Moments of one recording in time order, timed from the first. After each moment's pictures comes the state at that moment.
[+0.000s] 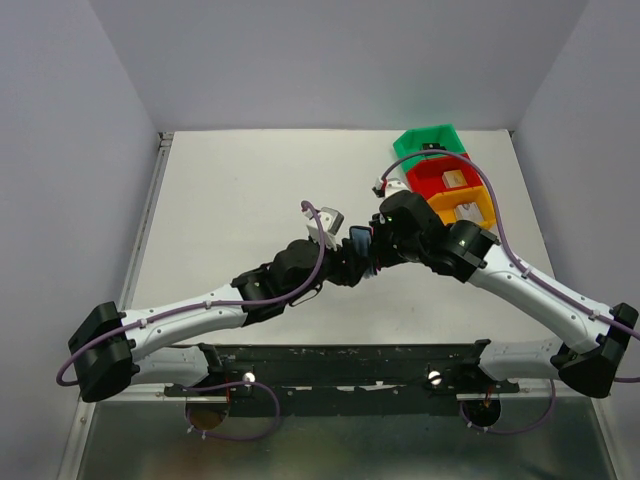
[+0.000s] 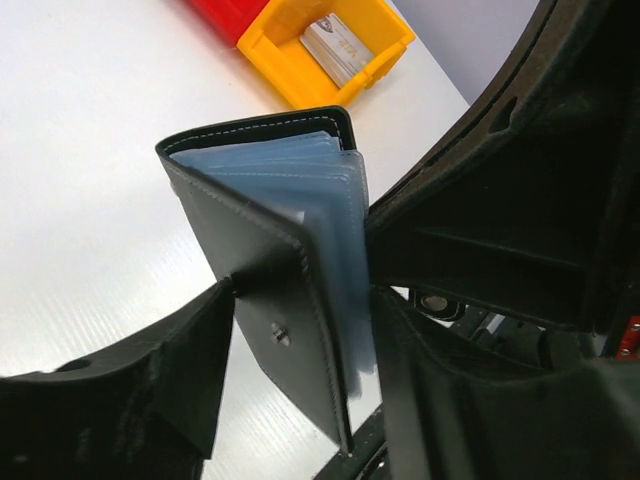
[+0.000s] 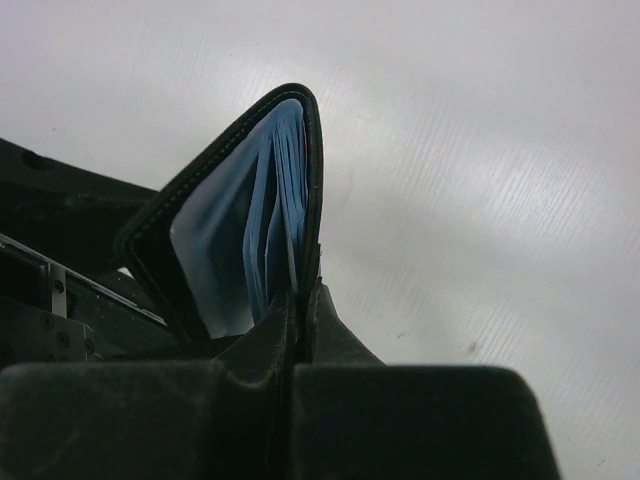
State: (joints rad) left arm -1.06 1.17 0.76 0.18 -0.23 -0.54; right arm 0.89 1.24 1.26 -0.81 0.20 0.47
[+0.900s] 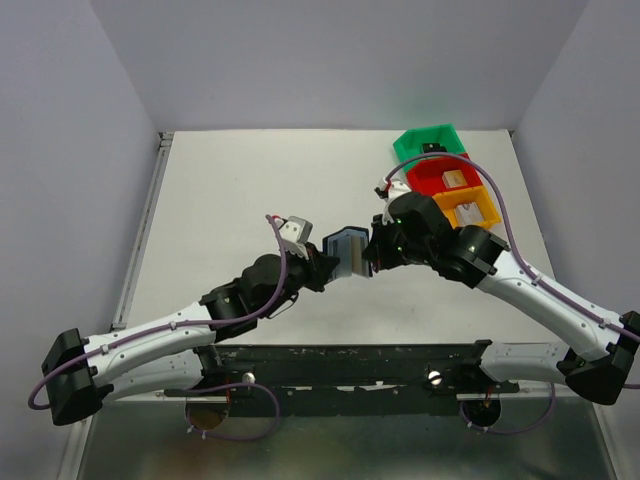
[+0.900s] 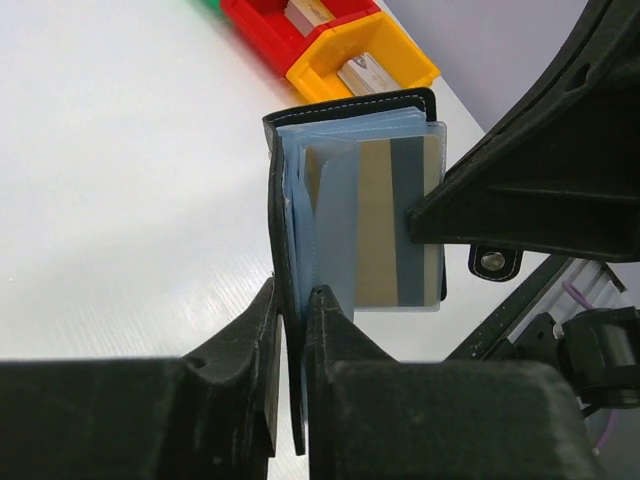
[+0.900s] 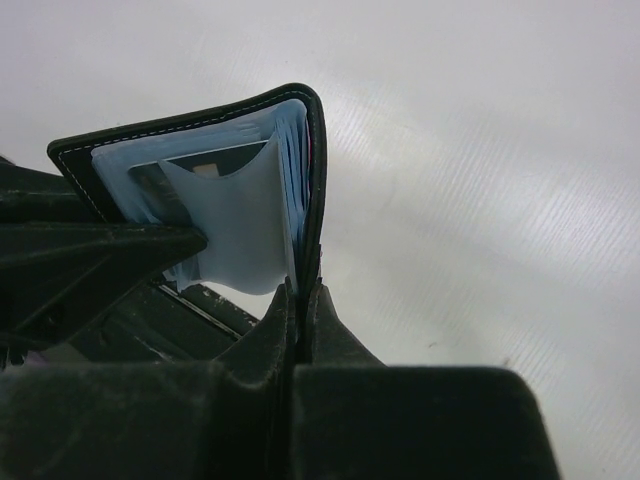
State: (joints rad) left arm -1.06 0.94 0.63 0.13 -0.32 -0.52; right arm 0.89 1.18 1.23 -0.75 0.12 0.47
